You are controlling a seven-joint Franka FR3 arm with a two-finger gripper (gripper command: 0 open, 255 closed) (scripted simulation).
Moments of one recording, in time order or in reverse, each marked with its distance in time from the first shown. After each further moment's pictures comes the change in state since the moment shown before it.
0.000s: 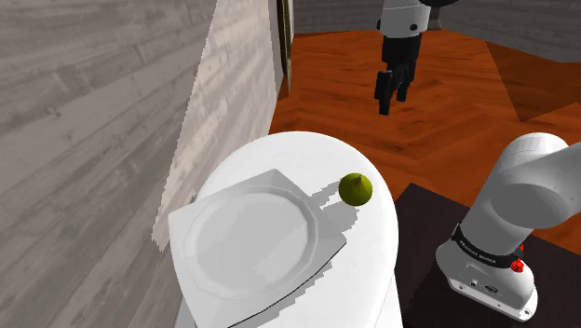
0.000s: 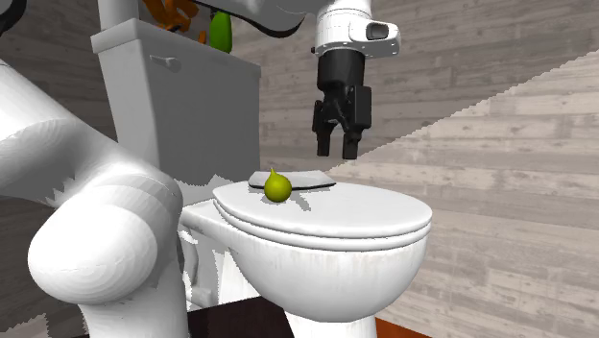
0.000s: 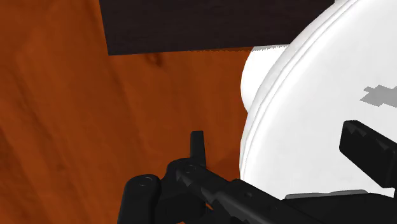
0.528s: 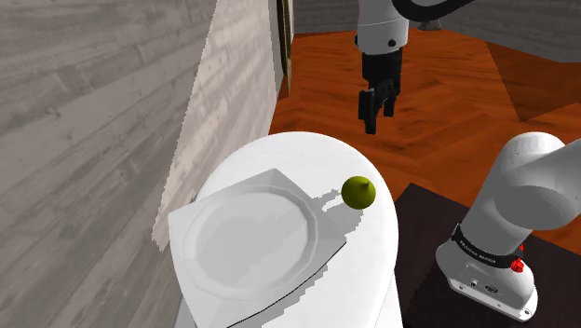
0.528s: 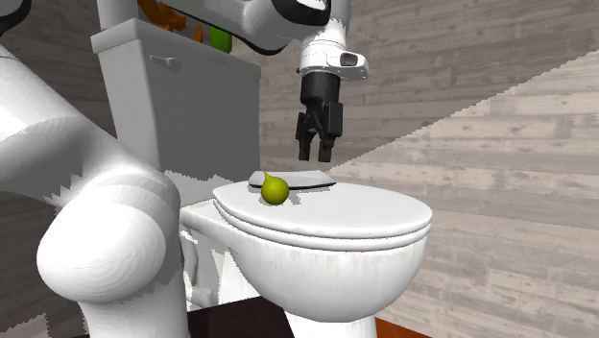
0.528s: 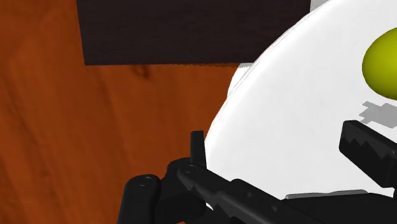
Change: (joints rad) arm 0.064 0.063 0.142 0.021 0.075 -0.023 0.121
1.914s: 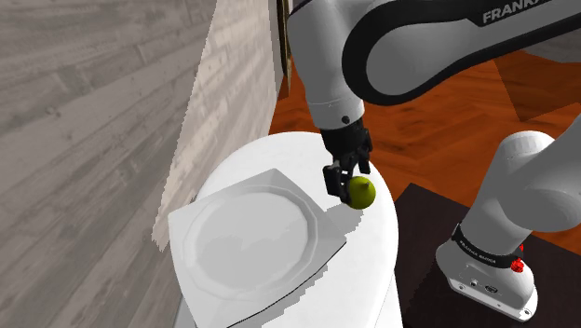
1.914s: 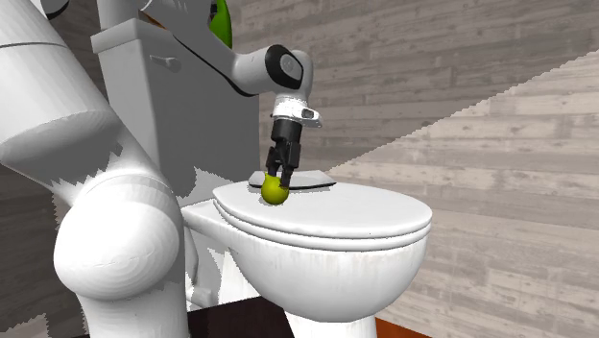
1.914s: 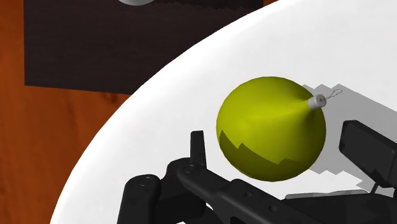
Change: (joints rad) arm 0.111 0.235 0.289 0.029 0.137 0.080 0.250
